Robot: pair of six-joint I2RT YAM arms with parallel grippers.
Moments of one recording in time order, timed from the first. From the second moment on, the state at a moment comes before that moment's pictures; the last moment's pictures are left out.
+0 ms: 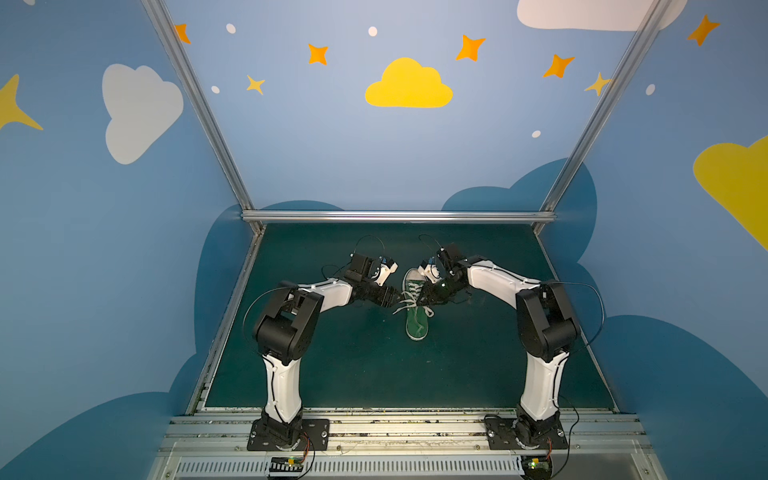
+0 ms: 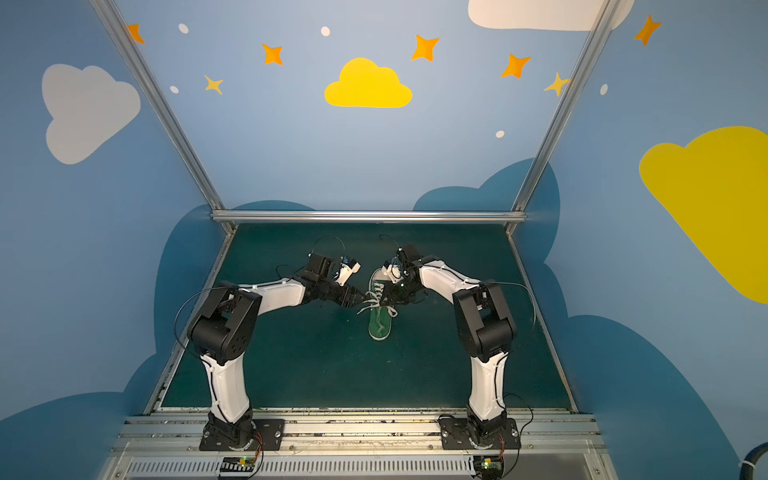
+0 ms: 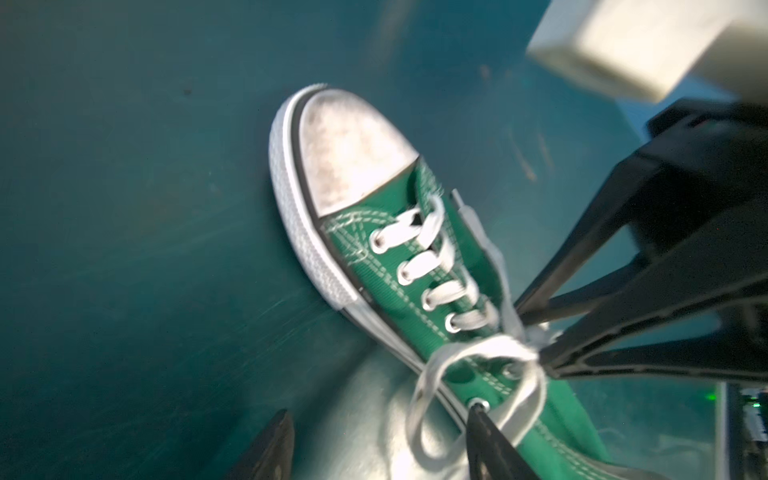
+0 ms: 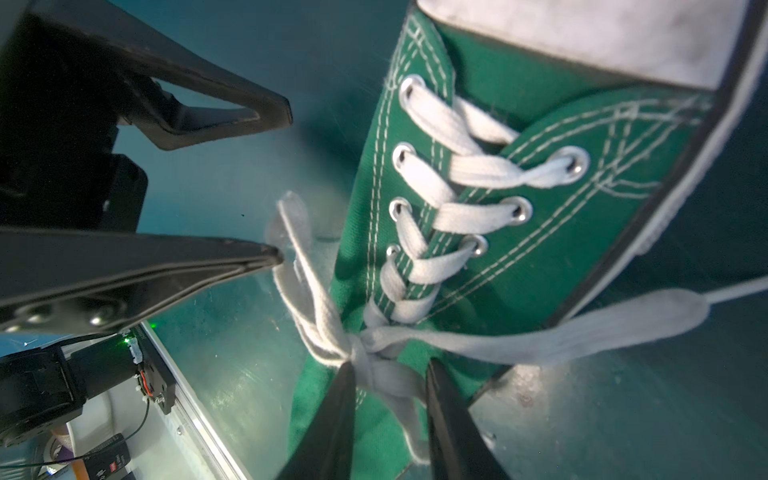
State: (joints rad) left arm -0.40 1.97 1.17 -0.09 0.54 -0.01; right arm 0.47 1.97 1.41 -0.70 -0.52 0.15
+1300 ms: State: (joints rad) left arm -0.17 1.14 0.53 0.32 0.20 -0.04; right arm 0.09 1.03 0.53 -0.14 0.02 0.11
